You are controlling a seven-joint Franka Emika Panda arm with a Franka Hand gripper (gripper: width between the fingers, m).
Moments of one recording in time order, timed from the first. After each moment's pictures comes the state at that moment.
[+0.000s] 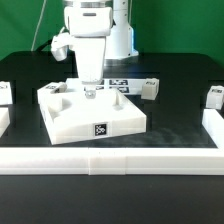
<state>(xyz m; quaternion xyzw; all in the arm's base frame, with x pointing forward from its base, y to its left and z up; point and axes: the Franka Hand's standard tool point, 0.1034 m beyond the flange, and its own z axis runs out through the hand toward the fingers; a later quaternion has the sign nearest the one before) 0.443 -0.059 0.038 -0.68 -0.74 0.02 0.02</state>
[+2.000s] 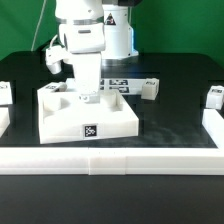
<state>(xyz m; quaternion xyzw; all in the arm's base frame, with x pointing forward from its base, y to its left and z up) 0.418 -0.068 0.011 -0.65 -0.76 0.02 0.03</state>
